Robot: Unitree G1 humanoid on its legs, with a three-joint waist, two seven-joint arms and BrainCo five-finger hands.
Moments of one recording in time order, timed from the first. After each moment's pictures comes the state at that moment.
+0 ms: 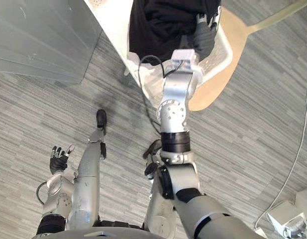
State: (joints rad) left arm 0.01 -0.08 0.21 0.38 -0.41 -0.10 0.32; right arm -0.84 0.02 -0.10 -0.04 0.95 -0.34 -0.39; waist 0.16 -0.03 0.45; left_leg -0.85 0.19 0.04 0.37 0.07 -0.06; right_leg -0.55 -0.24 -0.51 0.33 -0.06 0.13
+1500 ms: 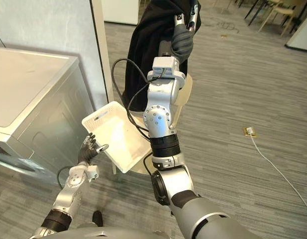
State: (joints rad) left arm -0.11 0.03 -0.20 0.33 -0.25 -0.05 0.25; right arm -0.86 0.04 0.01 0.02 1.02 -0.38 -0.31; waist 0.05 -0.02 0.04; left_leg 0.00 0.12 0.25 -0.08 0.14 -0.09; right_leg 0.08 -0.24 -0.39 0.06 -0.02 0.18
